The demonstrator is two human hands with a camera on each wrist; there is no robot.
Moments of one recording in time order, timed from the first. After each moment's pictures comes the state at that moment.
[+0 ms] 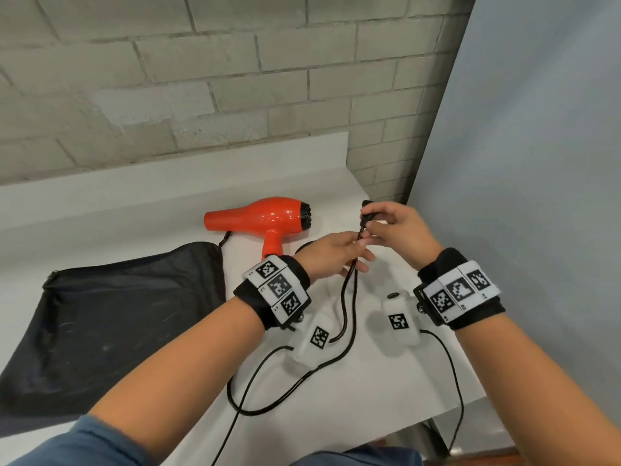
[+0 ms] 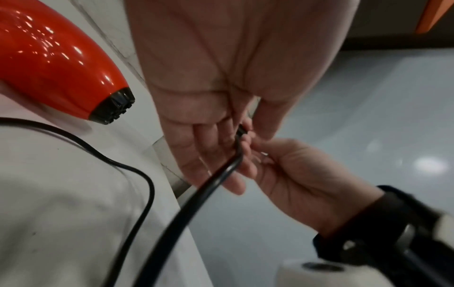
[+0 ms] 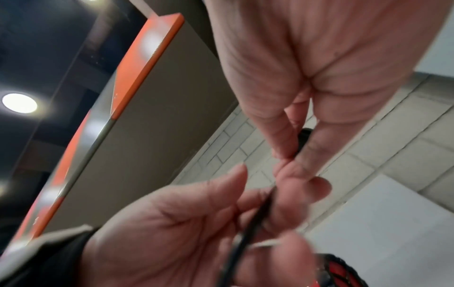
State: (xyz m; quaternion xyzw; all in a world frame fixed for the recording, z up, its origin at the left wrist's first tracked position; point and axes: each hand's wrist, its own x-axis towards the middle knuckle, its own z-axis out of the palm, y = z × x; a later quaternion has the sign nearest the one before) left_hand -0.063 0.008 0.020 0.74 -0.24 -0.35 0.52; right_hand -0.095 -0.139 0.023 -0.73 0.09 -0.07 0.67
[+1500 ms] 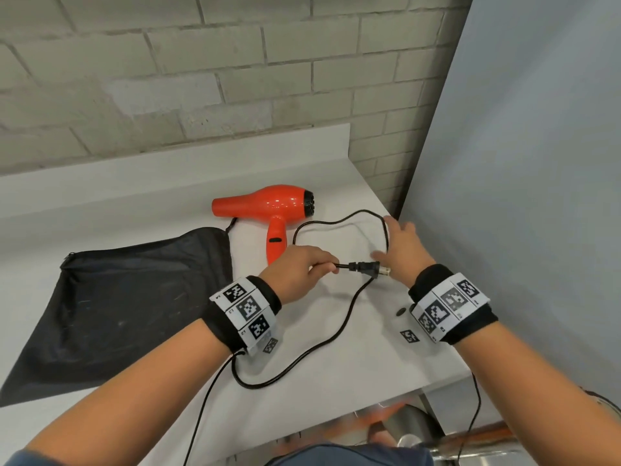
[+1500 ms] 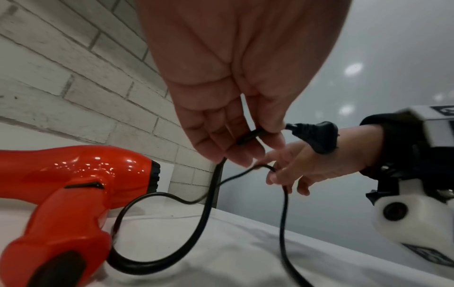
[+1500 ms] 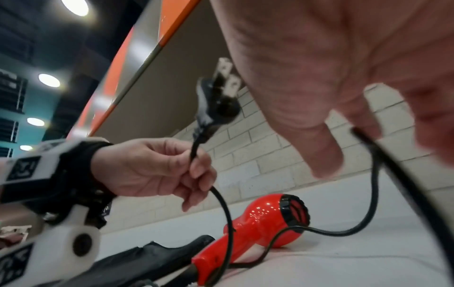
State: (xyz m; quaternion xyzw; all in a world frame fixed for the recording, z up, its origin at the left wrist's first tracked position) left_hand -0.089 0.074 -0.004 0.85 -0.40 -0.09 0.33; right_hand -0.130 -0.126 -0.009 -0.94 0.20 0.01 0.28
